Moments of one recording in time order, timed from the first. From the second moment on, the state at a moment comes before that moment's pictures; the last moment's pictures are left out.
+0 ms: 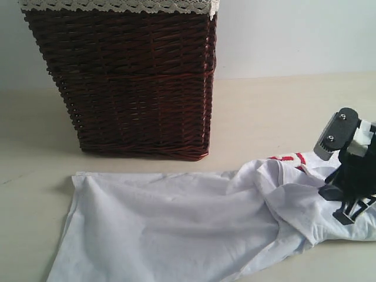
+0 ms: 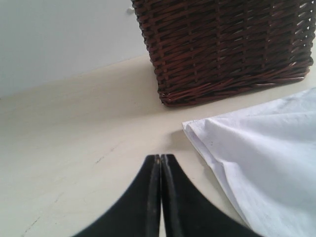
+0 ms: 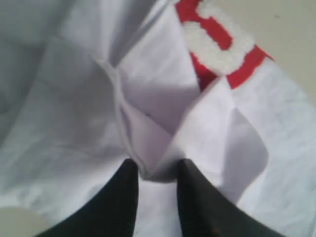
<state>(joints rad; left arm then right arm) -0.09 0.01 0.00 -0.32 0.37 0.48 -0.01 1.58 -0.64 0.72 0.42 -1.50</state>
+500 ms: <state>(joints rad) -0.09 0.01 0.00 -0.32 0.37 0.48 -0.01 1.71 -0.76 1.29 0.21 -1.68</state>
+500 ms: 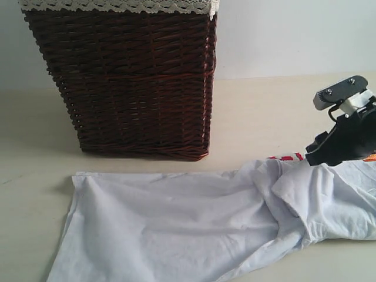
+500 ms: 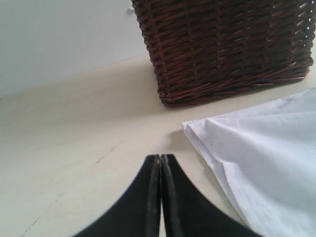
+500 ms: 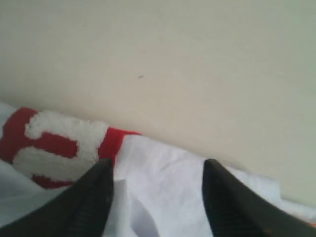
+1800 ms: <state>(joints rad) -0.09 0.01 0.00 -0.32 0.37 0.48 -0.68 1.82 -0.74 0.89 0.69 -1.24</state>
